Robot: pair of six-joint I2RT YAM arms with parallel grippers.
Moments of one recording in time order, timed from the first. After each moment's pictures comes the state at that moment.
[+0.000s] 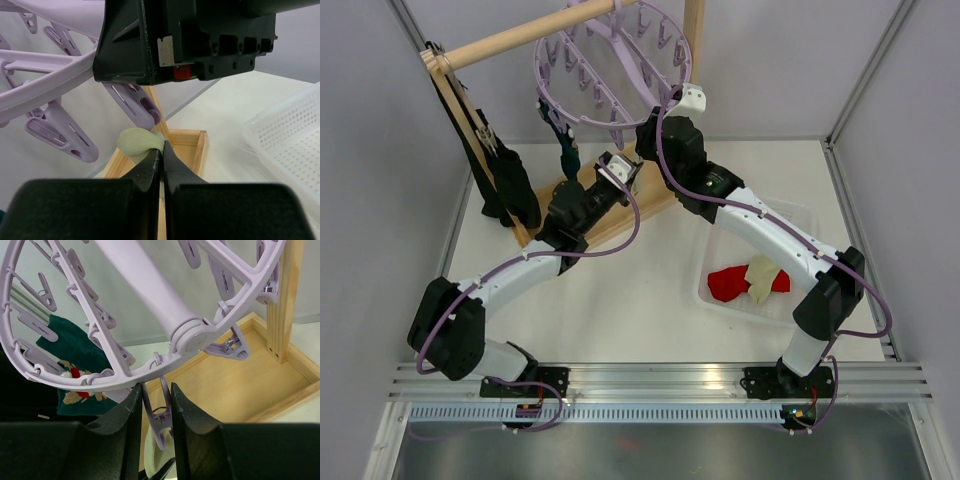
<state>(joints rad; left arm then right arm) -0.59 1.42 0.93 0.69 0.14 0.26 0.75 1.74 1.74 -0.12 0.53 0.51</state>
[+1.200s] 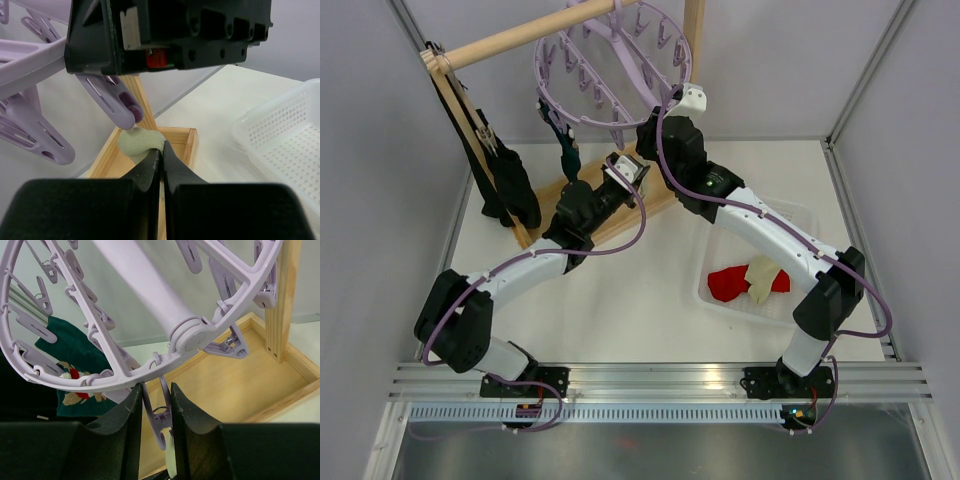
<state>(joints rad) -0.61 1.47 0.94 0.71 0.13 0.23 0.75 1.74 1.75 -0.13 0.54 0.51</state>
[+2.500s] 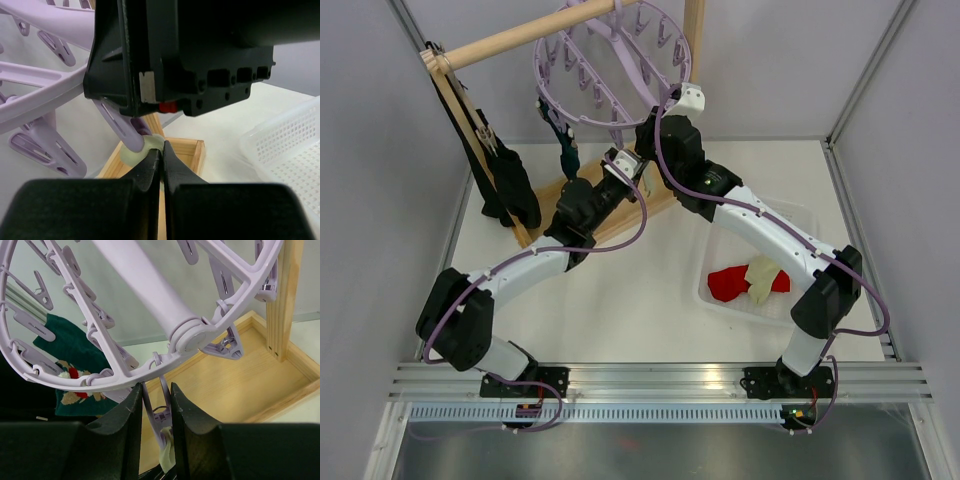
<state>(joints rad) -0.62 1.48 0.96 0.73 0.09 0.23 0.75 1.75 1.76 -0.14 0.54 0.52</state>
